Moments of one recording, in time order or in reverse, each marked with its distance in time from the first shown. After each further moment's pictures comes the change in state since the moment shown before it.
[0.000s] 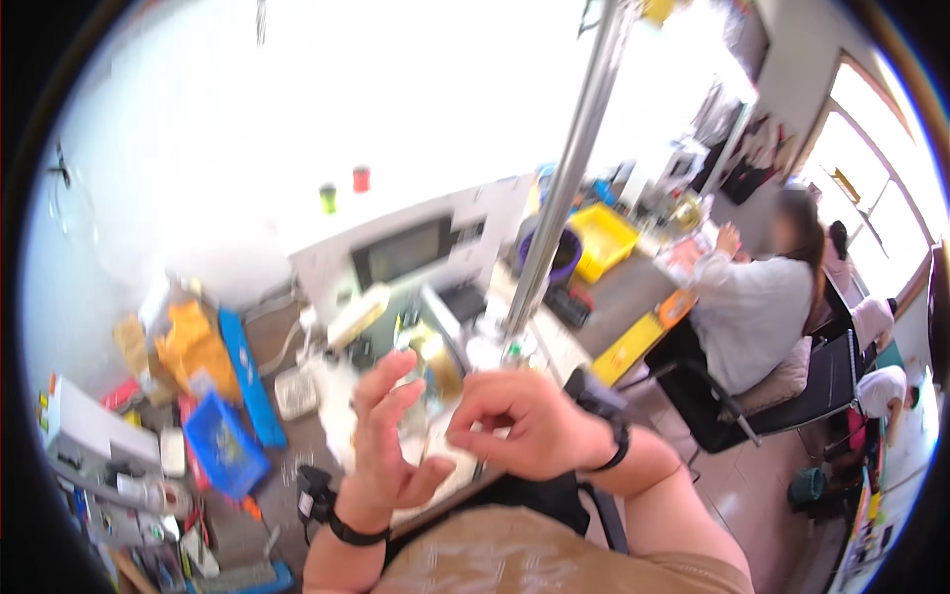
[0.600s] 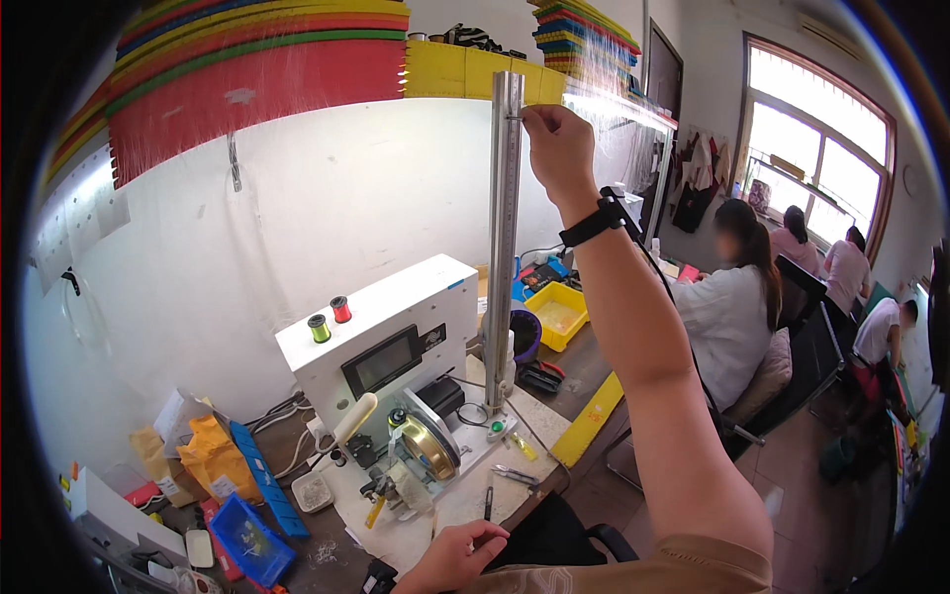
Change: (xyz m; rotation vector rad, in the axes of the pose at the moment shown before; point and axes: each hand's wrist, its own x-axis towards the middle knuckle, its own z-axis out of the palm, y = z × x) left_hand -0.051 0.035 0.022 -0.439 -0.746 -0.728; right_hand 0.185 -0.083 -0.266 -0.486 1.166 -0.373
